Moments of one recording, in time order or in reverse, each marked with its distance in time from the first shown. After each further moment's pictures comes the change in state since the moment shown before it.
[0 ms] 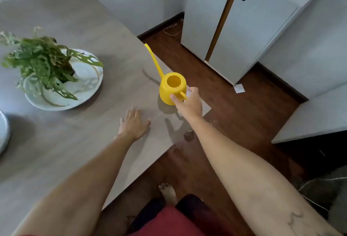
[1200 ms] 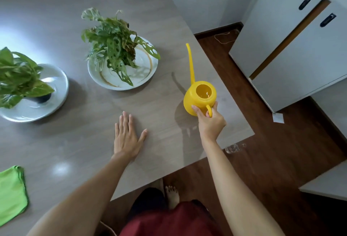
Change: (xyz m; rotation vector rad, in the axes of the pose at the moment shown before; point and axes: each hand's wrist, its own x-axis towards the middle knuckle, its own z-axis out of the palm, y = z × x) left_hand -0.075 -0.129 0.026 -0.026 0.276 -0.319; right_hand -0.029 -0.021 0.082 0.103 0.196 -0.288
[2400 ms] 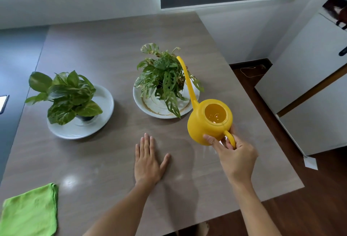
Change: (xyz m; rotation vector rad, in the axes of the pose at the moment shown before) left_hand 0.029 -0.056 -0.005 0.020 0.170 -0.045; right_hand -0.047 -0.122 0.018 0.124 -0.221 -0.215
